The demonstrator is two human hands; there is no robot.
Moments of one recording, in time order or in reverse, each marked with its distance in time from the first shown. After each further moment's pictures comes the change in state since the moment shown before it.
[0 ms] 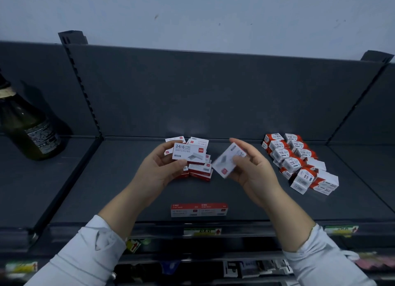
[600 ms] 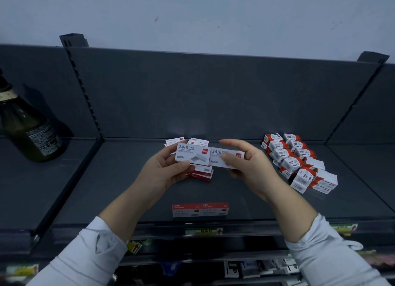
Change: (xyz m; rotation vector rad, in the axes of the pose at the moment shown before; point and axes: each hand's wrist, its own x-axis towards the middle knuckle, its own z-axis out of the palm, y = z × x) left_hand -0.006 0.005 0.004 0.027 -0.054 -0.042; right_hand 0.005 -0.013 0.003 -0.381 -0.084 -0.032
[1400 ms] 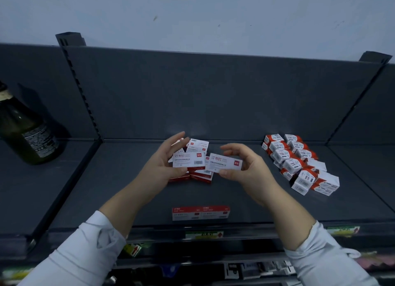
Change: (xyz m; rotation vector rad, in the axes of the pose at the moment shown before) left_hand 0.014 0.004 -0.011 0.242 -0.095 0.103; right_hand -0.002 0.009 0.003 -0.034 -0.001 -0.082
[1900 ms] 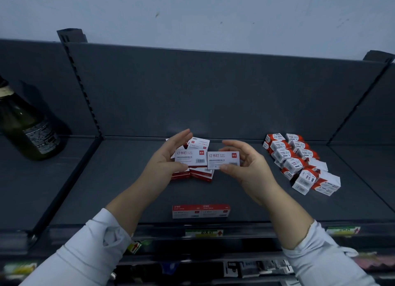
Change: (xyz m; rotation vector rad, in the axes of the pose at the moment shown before) left_hand -0.001 0.004 0.010 0.045 0.058 0.038; right_hand 0.003 0.005 0.004 0.135 0.014 -0.039
